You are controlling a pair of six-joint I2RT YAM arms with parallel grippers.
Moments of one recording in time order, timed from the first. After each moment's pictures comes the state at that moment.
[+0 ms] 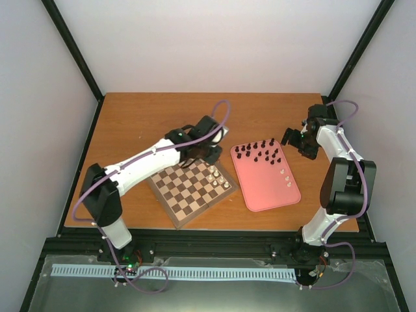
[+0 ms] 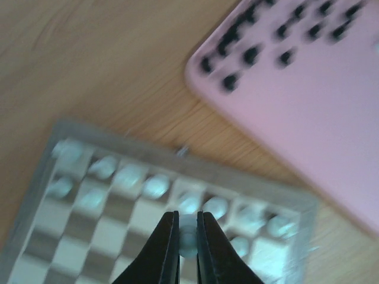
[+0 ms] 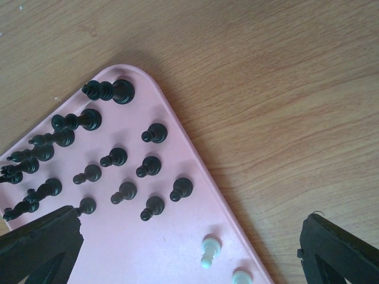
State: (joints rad) left arm -0.84 1.72 1.53 -0.73 -0.12 -0.14; right arm -0.12 1.72 1.30 -0.82 -0.21 0.31
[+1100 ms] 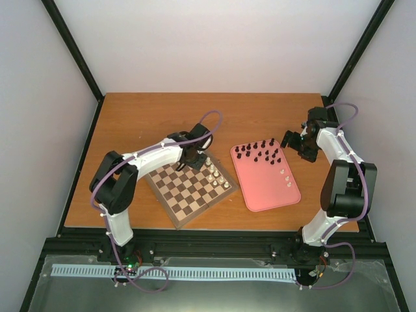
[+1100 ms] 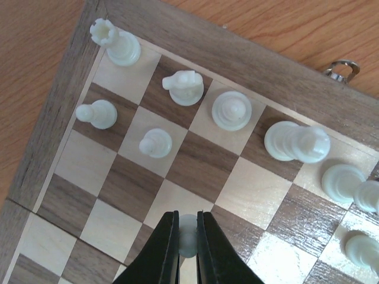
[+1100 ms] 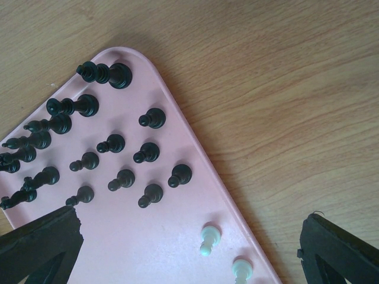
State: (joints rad) left arm -0.67 1.82 1.31 -0.70 -0.20 -0.14; right arm -0.12 1.69 1.26 -0.82 -0.22 0.31
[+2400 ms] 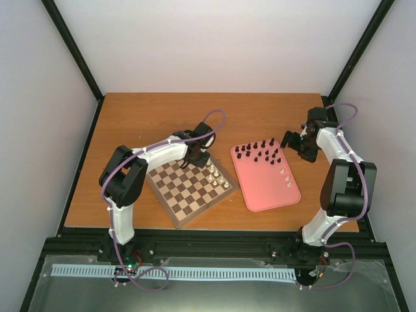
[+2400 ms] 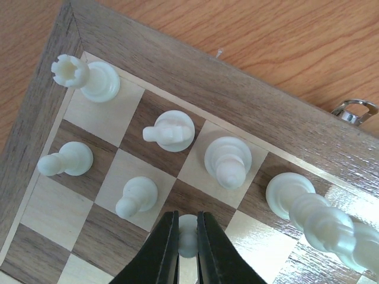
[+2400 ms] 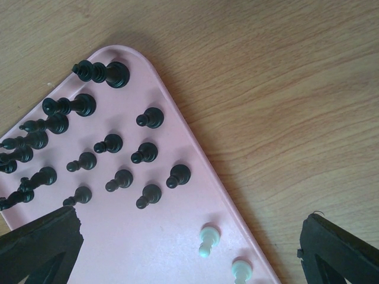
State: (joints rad) left arm -0.65 1.93 1.38 -0.66 -0.17 -0.14; right arm -0.12 1.70 1.26 -0.81 -0.22 0.31
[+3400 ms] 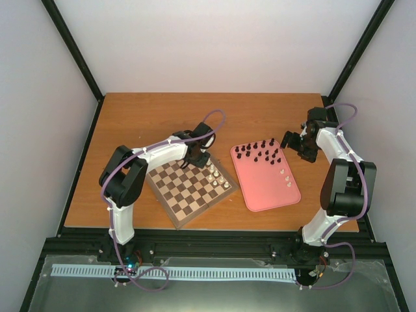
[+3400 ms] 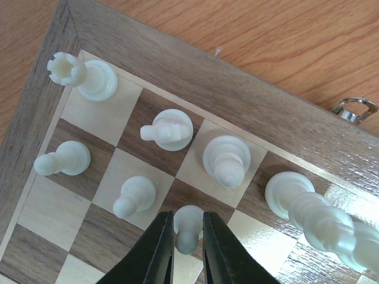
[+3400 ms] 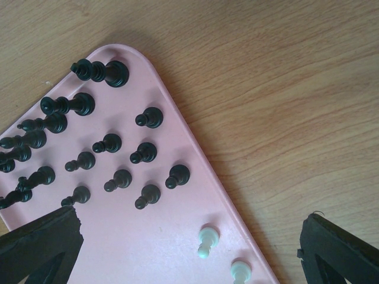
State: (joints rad) left arm -0.65 1.93 1.38 -0.66 -0.17 -0.14; right arm -0.12 1.70 1.26 -0.81 -0.22 0.30
